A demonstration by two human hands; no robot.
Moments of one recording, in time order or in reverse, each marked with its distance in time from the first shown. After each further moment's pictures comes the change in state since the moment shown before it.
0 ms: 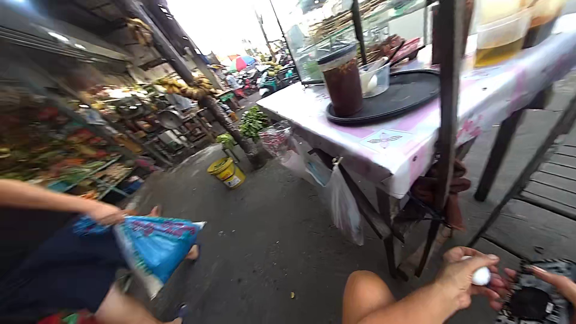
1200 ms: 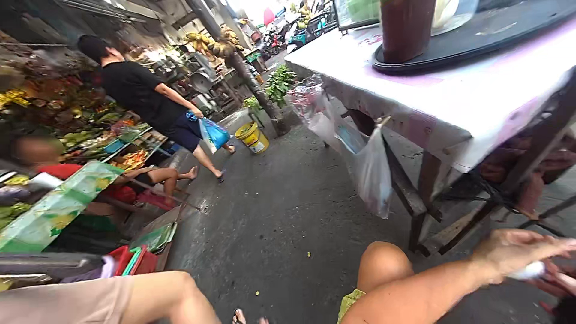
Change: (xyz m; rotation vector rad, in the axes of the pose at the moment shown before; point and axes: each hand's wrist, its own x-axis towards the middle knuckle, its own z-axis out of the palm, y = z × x) left_hand 0.006 0.012 -0.009 0.302 -0.056 0.265; right_hand -0.009 0.020 -0.003 -0.495 -0.054 -0.139
